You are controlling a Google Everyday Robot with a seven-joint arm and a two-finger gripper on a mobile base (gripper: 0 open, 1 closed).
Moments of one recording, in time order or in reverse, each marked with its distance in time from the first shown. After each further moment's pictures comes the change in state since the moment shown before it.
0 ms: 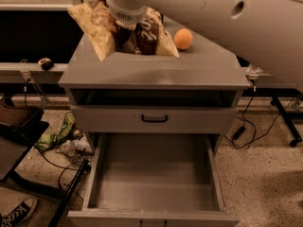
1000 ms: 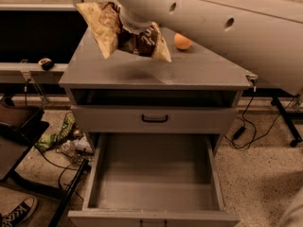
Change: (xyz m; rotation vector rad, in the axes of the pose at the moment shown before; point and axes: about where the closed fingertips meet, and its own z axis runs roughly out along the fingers) arm 0.001 -0.017 0.068 0.038 -0.126 0.072
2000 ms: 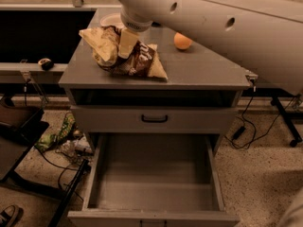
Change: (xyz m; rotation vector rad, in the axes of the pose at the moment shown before) arm 0.000 0.000 0.000 0.000 0.000 0.000
